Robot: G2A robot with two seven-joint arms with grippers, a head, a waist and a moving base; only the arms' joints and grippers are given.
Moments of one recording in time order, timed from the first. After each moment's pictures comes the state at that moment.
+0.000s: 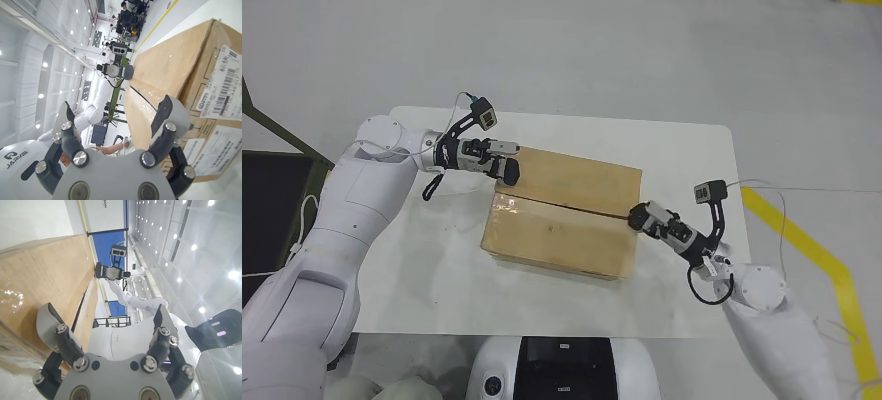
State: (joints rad) left arm 0.59 -0.99 -0.91 -0.93 -0.76 -0.25 -1.54; right arm -1.43 -1.08 1.28 -1.66 0.38 -0.41 0.69
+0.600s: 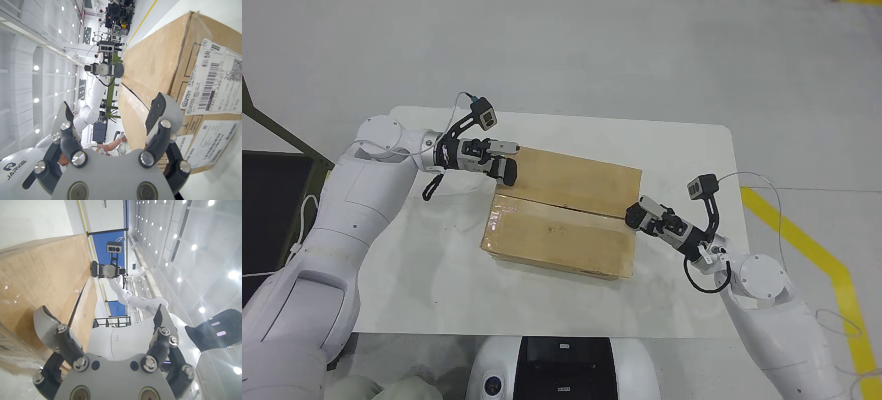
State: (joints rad) left arm 0.59 -0.99 -0.91 -0.93 -0.76 -0.25 -1.54; right arm -1.39 -1.08 1.27 -1.63 0.37 -0.30 0.73
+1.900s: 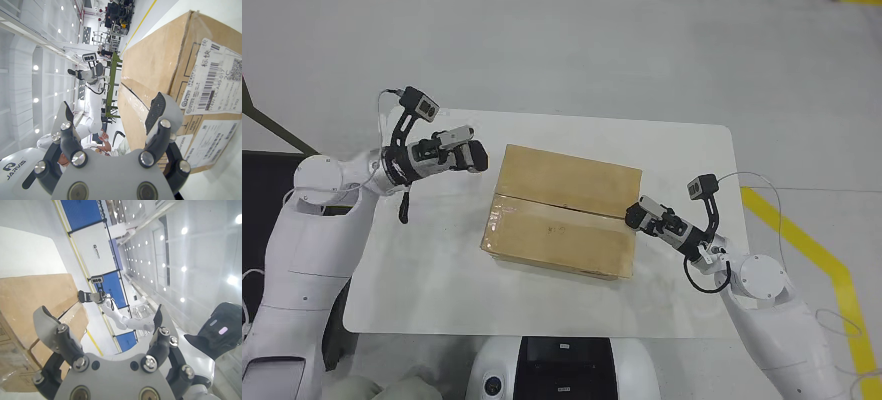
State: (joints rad) left arm 1.12 -0.85 -1.44 -1.54 -0.70 -0.22 -1.12; right arm -1.39 -1.08 1.27 -1.63 0.37 -0.30 0.73
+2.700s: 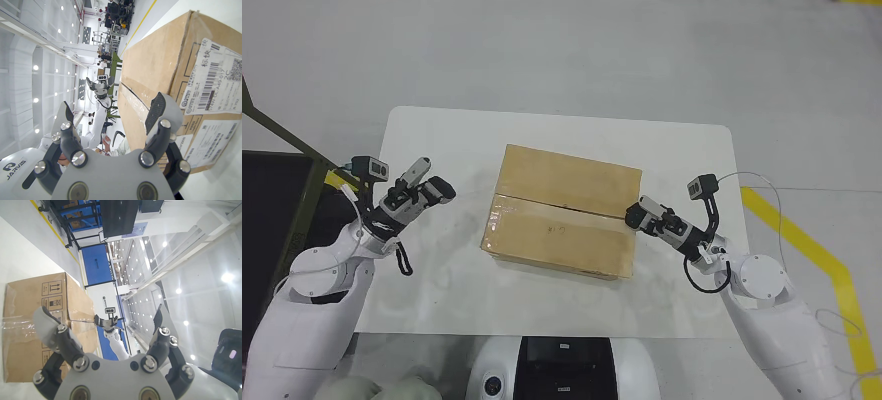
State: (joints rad) left arm 1.67 -0.87 -1.70 -1.77 -0.64 -0.35 -0.65; right arm -1.39 -1.08 1.27 -1.63 0.37 -0.30 0.73
